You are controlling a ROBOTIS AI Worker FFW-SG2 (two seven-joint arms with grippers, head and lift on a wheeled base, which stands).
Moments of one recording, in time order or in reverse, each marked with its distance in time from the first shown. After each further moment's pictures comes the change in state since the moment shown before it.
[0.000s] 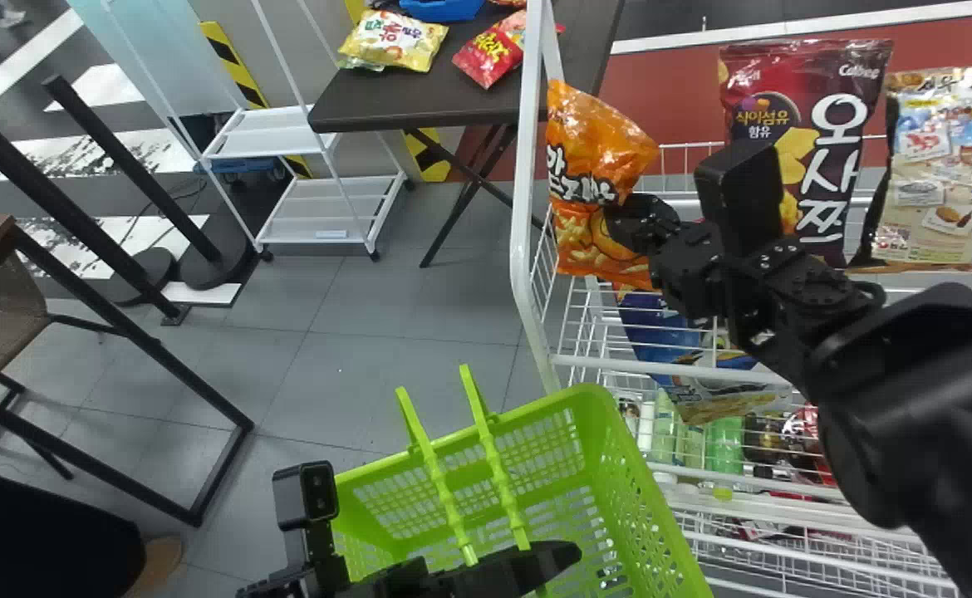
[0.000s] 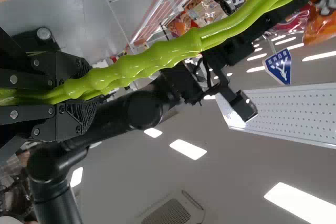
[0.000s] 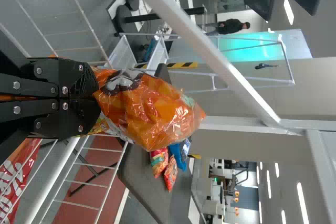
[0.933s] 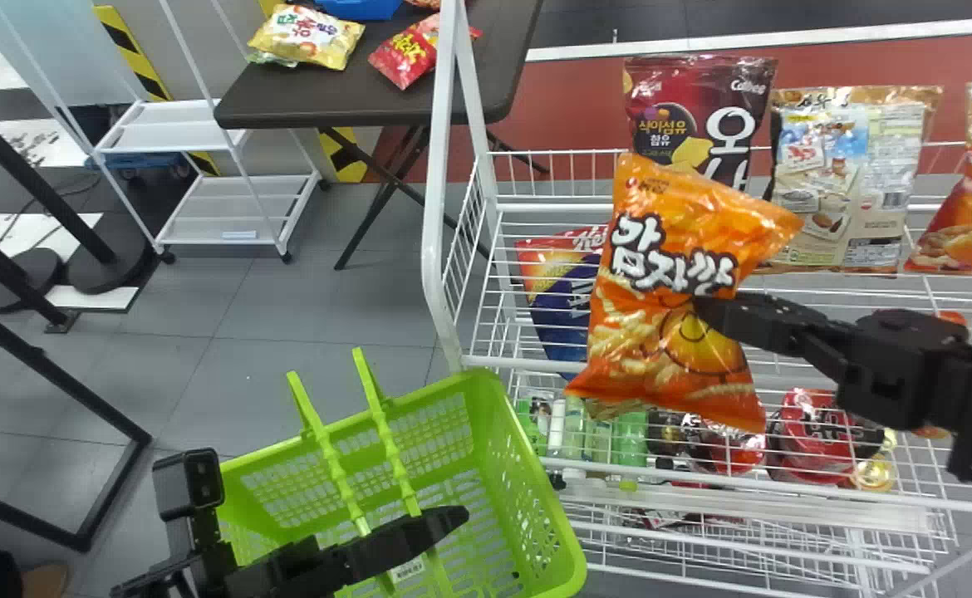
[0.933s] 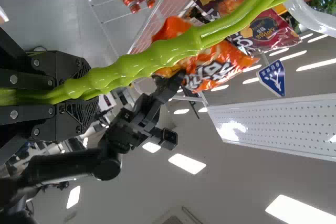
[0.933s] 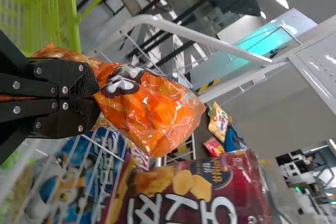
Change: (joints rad) left arm -0.079 0.014 0.033 0.055 -0.041 -0.003 0.020; right arm 0.376 -0.284 -0.509 -0.606 -0.619 0.636 0.261
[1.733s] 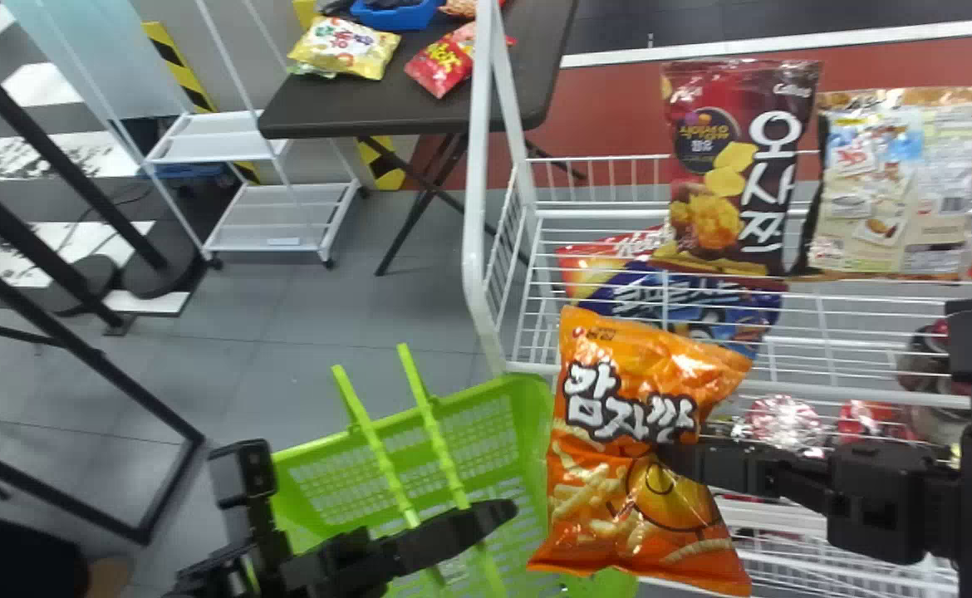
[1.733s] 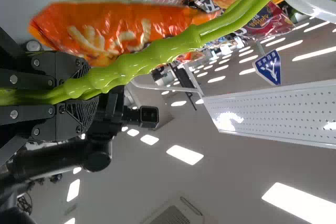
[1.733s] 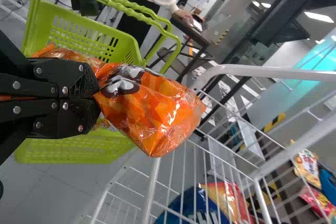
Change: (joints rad) left arm -0.003 0.000 -0.004 -0.022 0.043 0.015 -0.008; right arm 0.001 0.055 0.145 0.059 -0.025 0.198 0.027
